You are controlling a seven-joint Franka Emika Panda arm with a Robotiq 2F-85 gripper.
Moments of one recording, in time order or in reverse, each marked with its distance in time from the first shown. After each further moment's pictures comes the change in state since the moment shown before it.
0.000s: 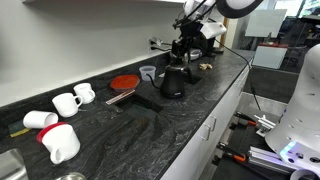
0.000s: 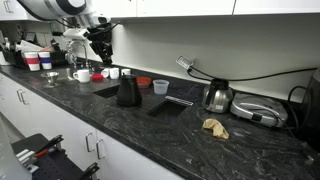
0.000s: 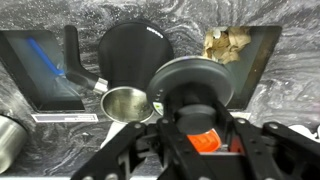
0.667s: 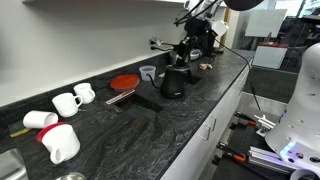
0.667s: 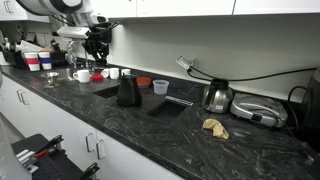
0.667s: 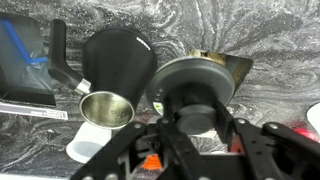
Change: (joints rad) arm 0.065 -0.058 -0.056 -0.033 0.094 -0.048 -0.259
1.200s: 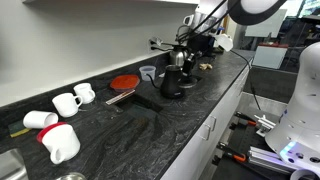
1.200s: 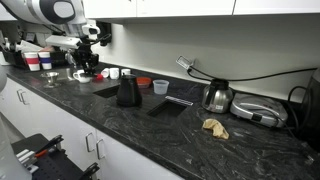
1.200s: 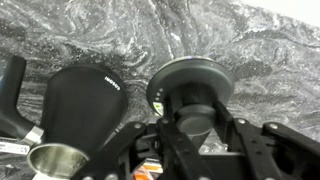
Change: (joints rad) arm 0.077 0.004 0.029 -0.090 0.072 -0.004 -0.021
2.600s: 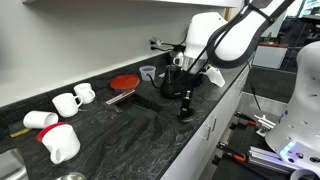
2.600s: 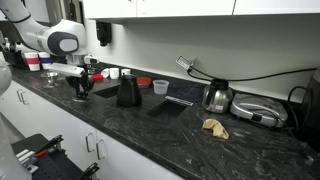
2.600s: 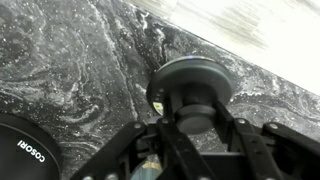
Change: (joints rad) arm 0.091 0.343 0.013 -0.026 0.171 0.210 -0.214
